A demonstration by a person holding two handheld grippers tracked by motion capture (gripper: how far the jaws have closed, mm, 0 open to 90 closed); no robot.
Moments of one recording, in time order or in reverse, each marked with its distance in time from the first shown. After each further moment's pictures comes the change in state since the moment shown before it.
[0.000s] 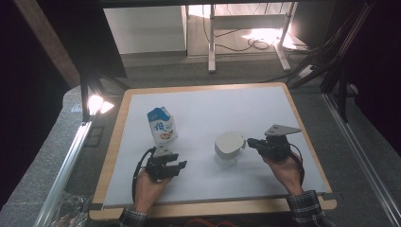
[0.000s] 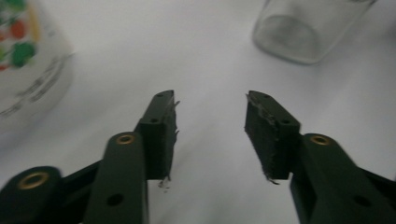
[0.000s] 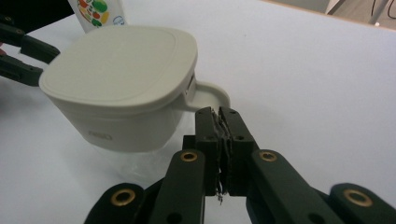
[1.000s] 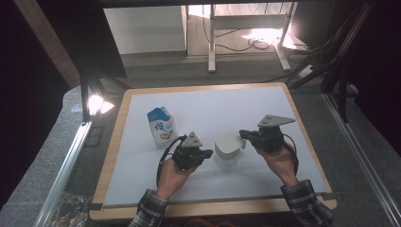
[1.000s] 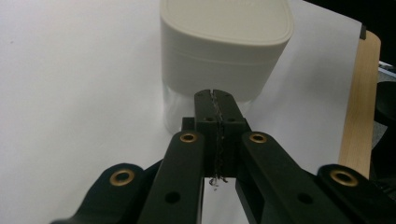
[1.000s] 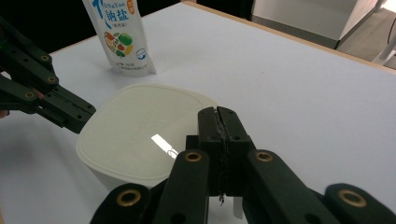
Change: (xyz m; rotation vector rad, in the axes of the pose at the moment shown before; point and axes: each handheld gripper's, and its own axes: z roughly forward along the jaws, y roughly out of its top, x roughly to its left) left arm -0.043 0.065 0.032 -0.036 -0.176 0.166; right arm 0.008 0.035 0.008 -0.045 0.056 -0.062
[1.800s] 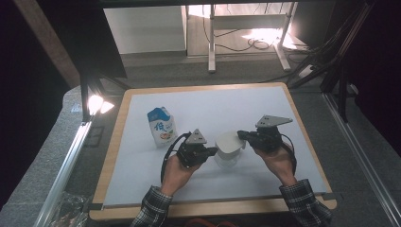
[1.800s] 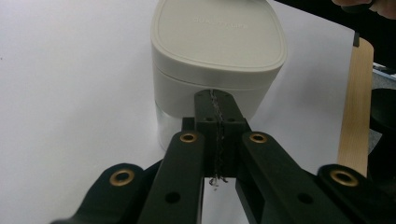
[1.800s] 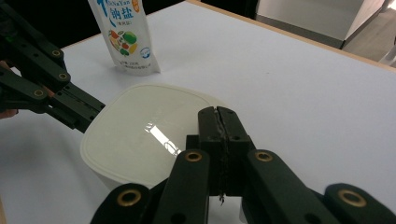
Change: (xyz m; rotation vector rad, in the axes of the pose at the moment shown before) left arm 0.000 0.011 0.005 -0.007 -0.012 0.017; right arm 0.002 0.000 0.004 0.004 0.012 -0.002
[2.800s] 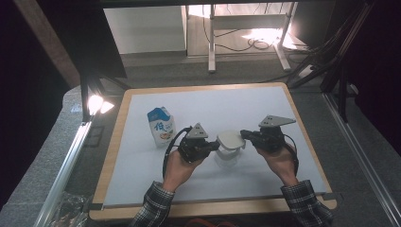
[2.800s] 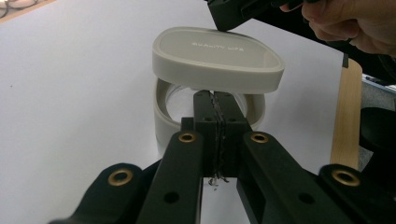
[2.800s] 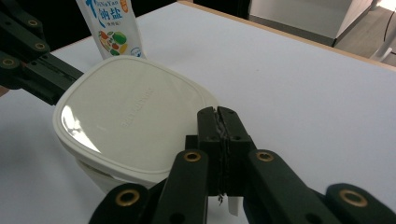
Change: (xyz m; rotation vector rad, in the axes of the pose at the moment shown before) left arm 0.000 0.019 -0.006 -0.045 -0.007 0.001; right arm -0.006 -0.005 -0.004 -0.006 -0.024 0.024
